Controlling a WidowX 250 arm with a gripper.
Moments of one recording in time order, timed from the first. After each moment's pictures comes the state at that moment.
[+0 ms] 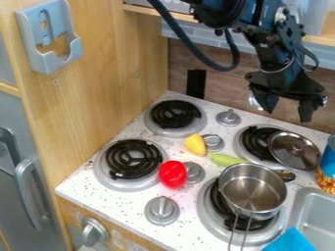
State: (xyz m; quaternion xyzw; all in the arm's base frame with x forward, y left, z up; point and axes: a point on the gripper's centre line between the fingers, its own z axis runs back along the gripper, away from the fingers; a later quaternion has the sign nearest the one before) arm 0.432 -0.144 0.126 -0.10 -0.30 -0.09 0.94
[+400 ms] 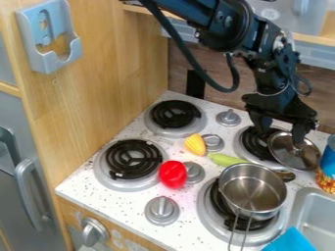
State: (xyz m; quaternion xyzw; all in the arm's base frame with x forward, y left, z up) arm 0.437 -0.137 0.091 -0.09 -0.27 -0.09 0.95
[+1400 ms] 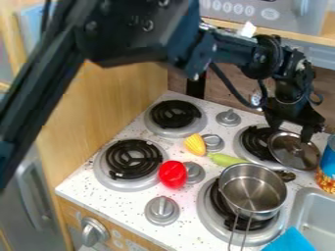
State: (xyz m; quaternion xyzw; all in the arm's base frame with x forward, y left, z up) arm 0.512 -0.154 0.052 -0.05 -0.29 -0.11 0.95
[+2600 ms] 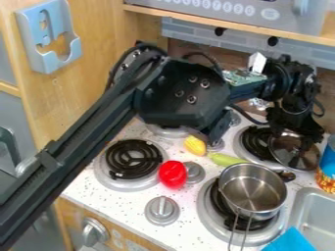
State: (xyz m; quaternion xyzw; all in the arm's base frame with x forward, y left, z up) arm 0.539 -0.176 0.016 -0.03 -0.25 -0.14 0.96
